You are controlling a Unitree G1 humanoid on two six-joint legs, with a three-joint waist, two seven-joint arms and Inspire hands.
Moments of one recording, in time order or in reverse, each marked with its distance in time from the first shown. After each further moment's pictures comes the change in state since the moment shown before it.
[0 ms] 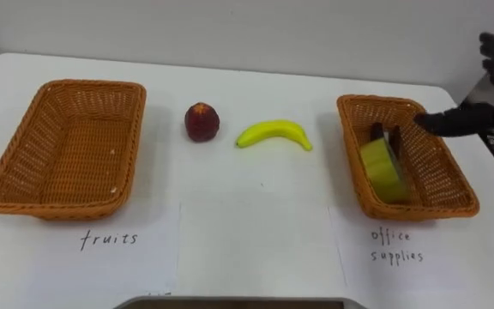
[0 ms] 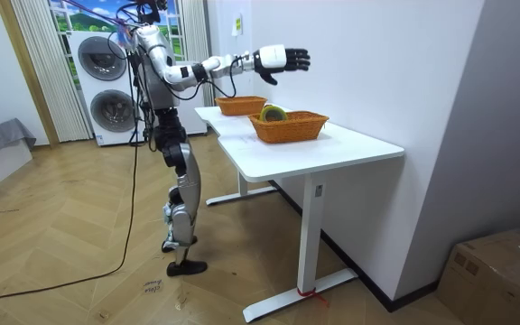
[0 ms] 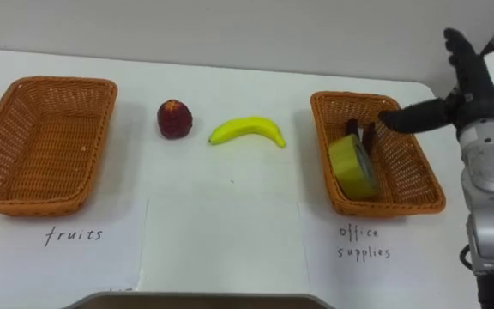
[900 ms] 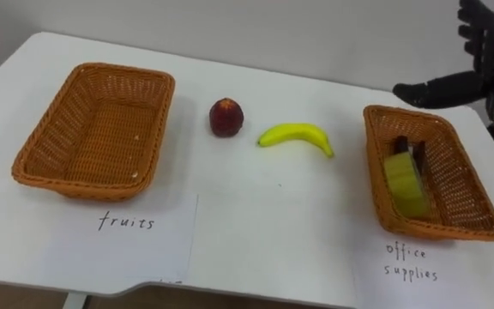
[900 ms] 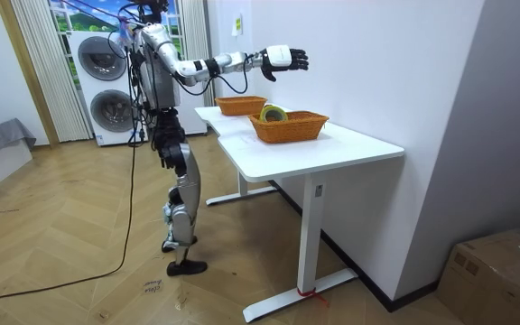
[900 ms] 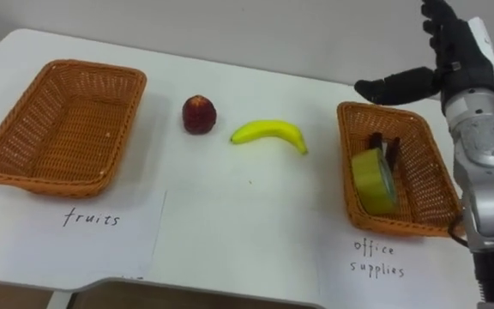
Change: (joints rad) left arm 0.026 0.044 -0.003 0.003 0.006 -0.002 0.012; right arm -0.095 -0.050 0.109 0.097 0.137 0.000 -0.005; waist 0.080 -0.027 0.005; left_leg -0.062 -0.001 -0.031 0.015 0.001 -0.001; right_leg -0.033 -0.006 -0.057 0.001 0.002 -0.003
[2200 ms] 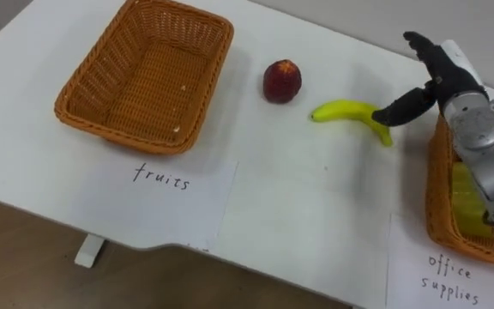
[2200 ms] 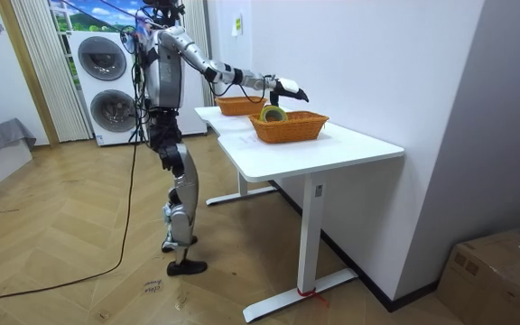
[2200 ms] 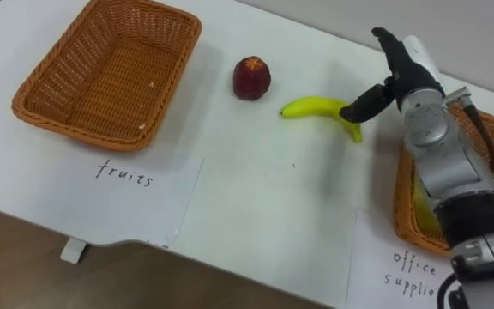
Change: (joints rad) left arm -0.189 0.049 -0.136 0.022 -0.008 -0.042 0.008; right arm -0.270 -0.001 0.299 0.437 -0.207 -0.078 -0.052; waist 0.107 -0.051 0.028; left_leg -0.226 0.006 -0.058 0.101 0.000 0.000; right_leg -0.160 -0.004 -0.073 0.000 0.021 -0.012
